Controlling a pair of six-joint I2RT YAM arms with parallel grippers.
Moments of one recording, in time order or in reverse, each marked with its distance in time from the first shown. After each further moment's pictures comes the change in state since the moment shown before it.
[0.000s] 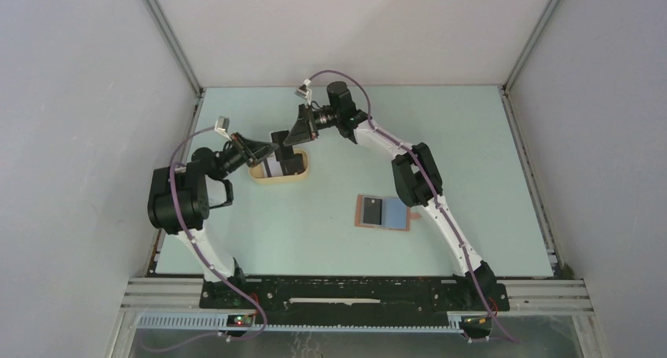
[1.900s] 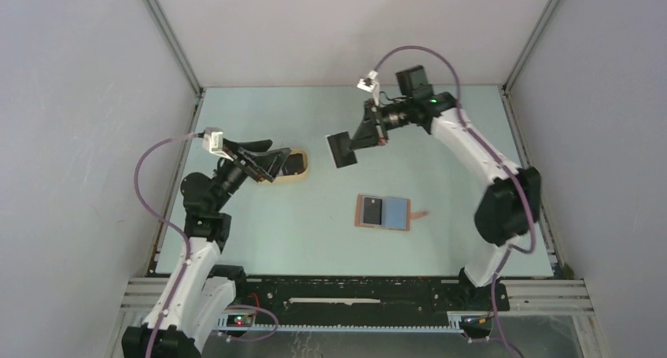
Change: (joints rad) left arm -0.248 -1.056 -0.136 -0.845 -0.471 0.579; right arm -0.162 -0.809 -0.608 -0.724 0.027 -0.819
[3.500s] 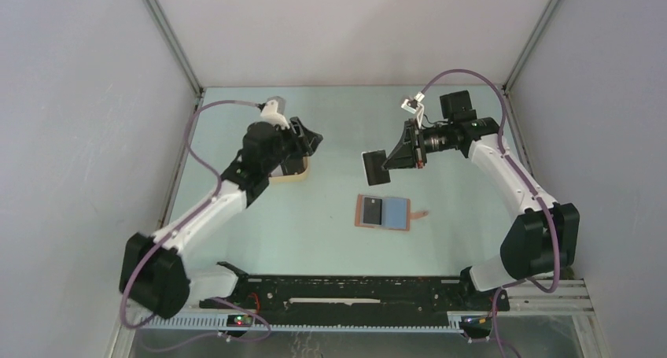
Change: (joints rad) left arm -0.431 0.364 0.325 -0.381 -0.494 0.133; right arm -0.216 -0.385 -0.446 -0.167 -0.151 -0.286
